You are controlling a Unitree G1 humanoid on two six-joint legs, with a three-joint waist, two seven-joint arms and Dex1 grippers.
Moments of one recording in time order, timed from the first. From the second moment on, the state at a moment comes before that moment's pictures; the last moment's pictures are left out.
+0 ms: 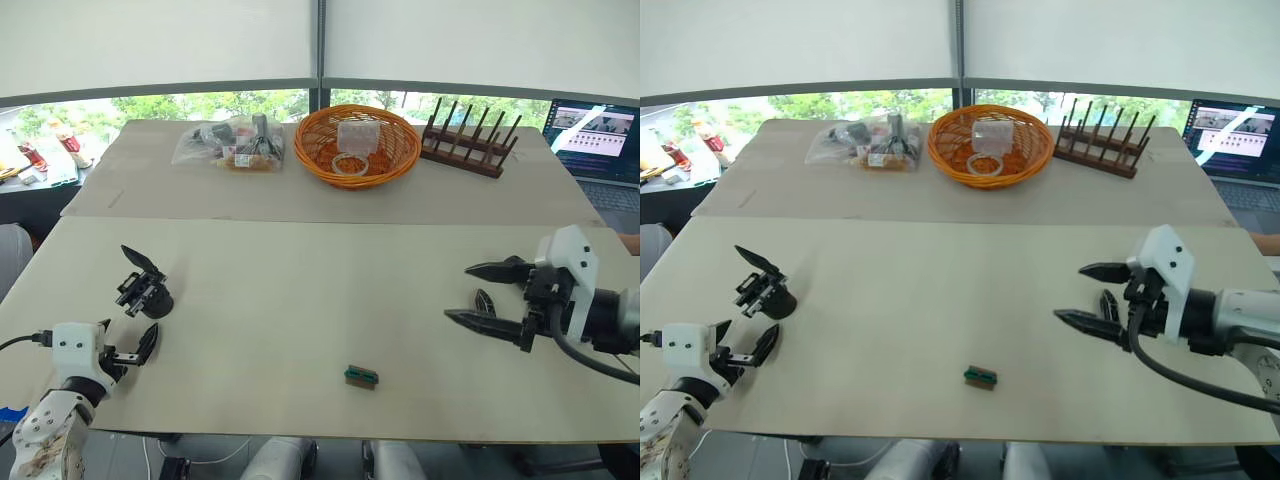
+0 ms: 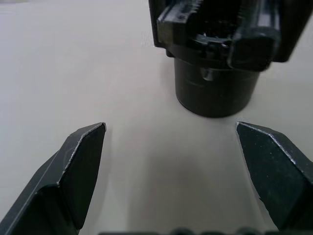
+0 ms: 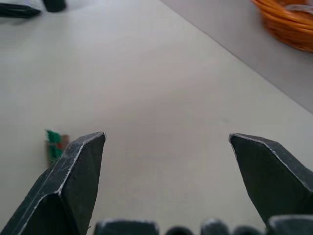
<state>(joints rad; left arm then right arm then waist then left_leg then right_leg) 0.21 0.48 0.49 -0.01 -0.31 0.13 -0.49 -0.02 -1.01 -0.40 -0.57 0.75 0.77 0.97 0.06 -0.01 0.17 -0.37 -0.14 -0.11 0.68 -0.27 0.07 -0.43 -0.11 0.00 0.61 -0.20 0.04</state>
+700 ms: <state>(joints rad) 0.03 0.50 0.38 0.04 -0.28 0.16 -0.49 -0.05 -0.90 -0.24 -0.60 0.73 0.69 0.92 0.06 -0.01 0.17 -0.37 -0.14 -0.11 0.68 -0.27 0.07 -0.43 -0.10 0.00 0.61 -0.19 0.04</state>
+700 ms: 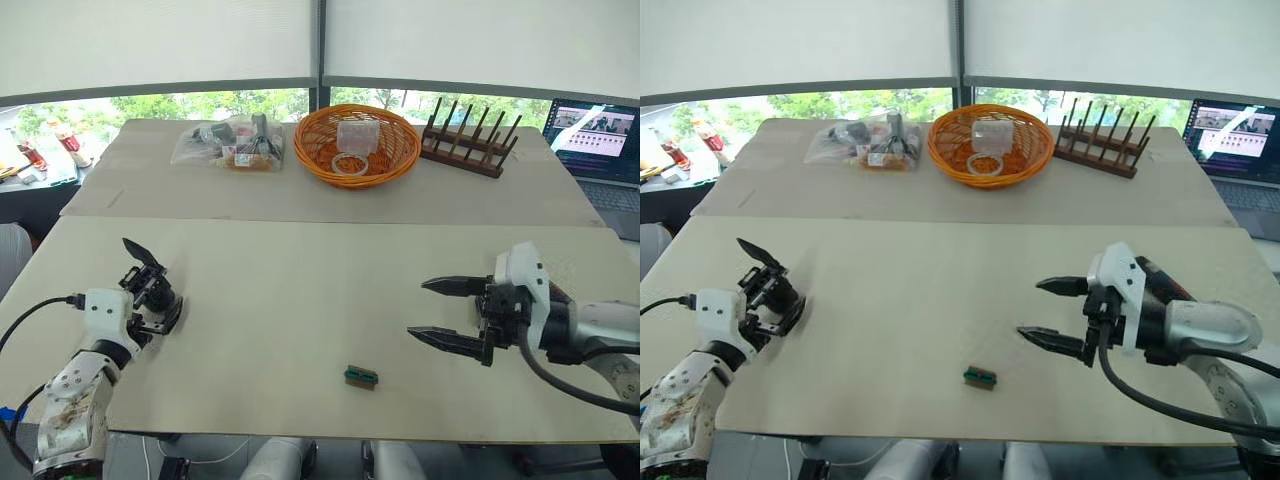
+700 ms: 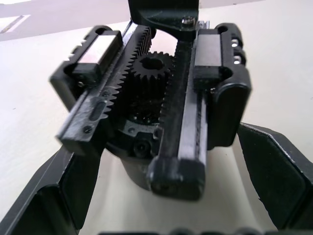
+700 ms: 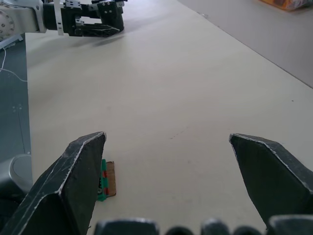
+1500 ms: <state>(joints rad) -0.21 0.16 -0.02 -0.23 -0.10 0.39 -0.16 -0.12 -0.86 -0.13 -0.57 0.65 0.64 0.91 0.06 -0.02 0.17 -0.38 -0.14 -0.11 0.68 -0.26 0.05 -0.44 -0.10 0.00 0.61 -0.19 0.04</state>
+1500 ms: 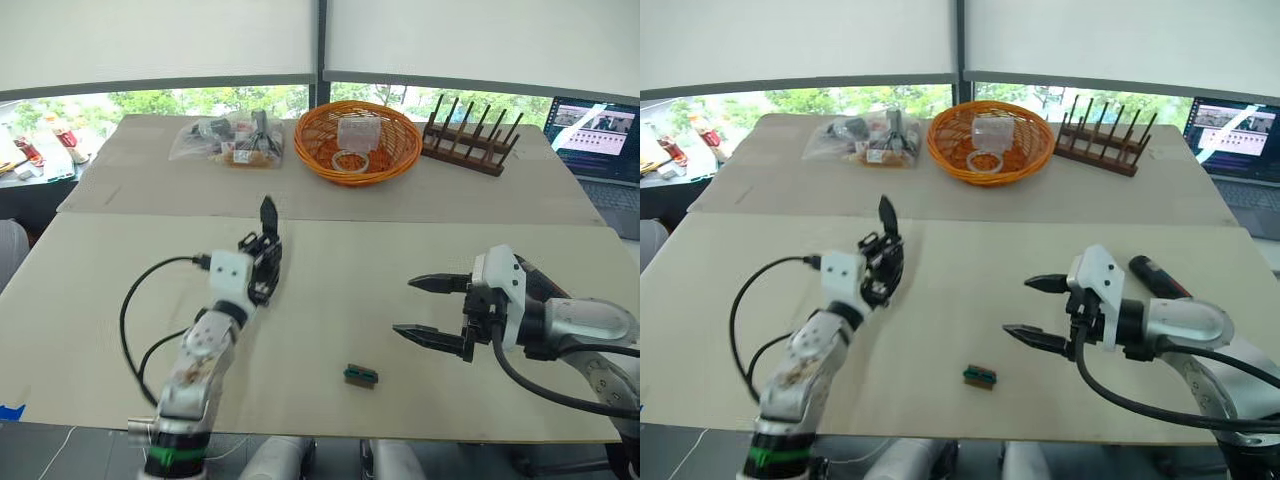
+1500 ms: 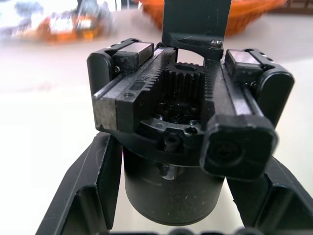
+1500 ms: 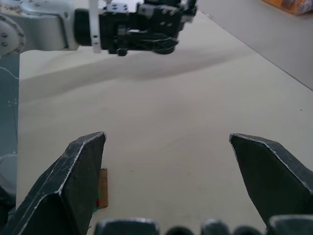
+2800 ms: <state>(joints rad) -0.55 0.47 -0.05 0.59 -0.20 -0.07 -0.99 -0.13 -0.83 -0.12 -0.60 0.61 0.65 0.84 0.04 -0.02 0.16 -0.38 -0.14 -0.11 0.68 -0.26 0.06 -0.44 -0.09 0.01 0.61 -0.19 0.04</state>
